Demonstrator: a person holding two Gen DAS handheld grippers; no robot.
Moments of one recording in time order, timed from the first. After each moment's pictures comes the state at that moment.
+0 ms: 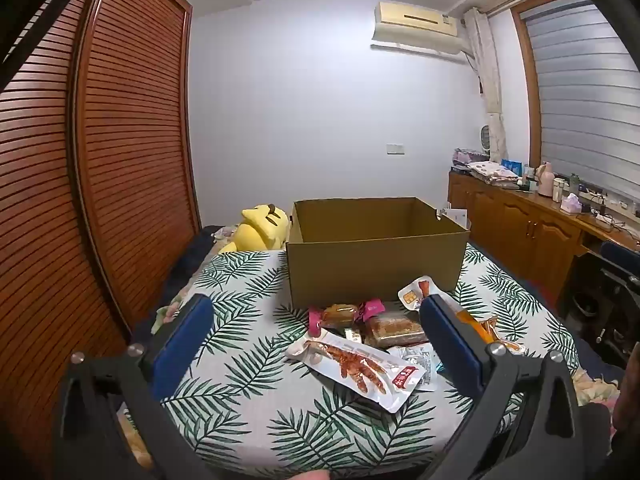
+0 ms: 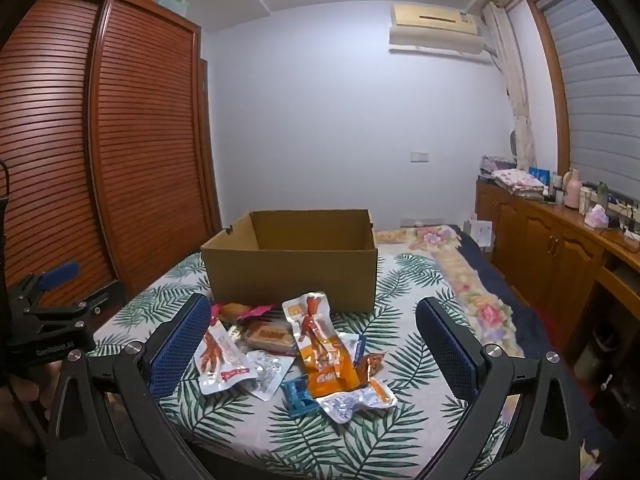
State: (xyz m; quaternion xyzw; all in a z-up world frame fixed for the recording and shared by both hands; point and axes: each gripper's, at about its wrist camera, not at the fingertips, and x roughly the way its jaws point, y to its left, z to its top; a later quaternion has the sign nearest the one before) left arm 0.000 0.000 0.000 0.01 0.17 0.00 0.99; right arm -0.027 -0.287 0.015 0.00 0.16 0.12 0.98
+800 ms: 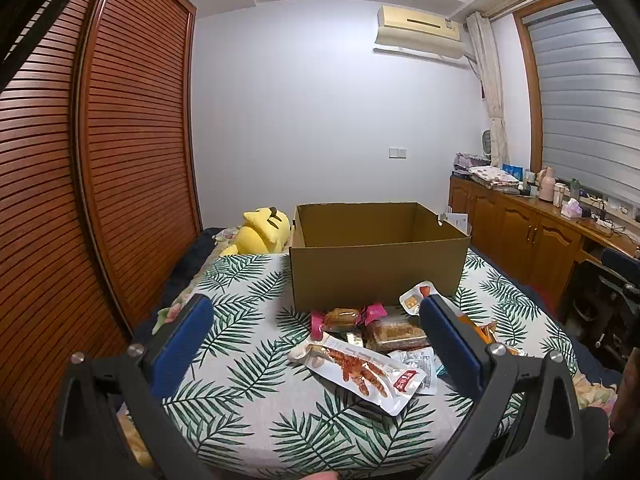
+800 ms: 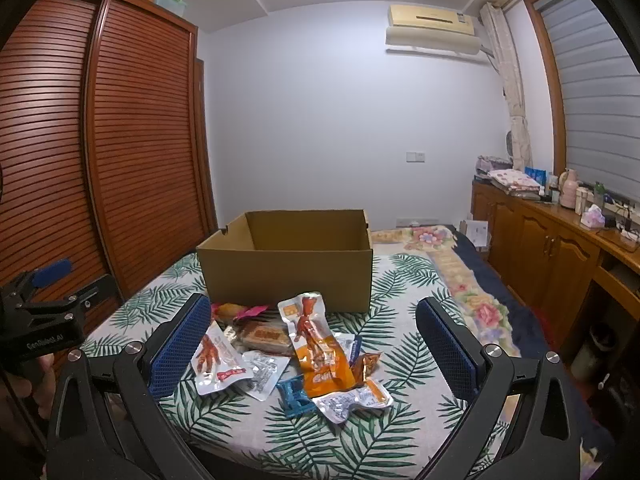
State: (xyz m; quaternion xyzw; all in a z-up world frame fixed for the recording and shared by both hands) left arm -0.001 0.003 0.002 0.01 0.17 0.00 0.99; right arm -0.028 -0.290 0.016 0.00 0.16 0.12 0.98
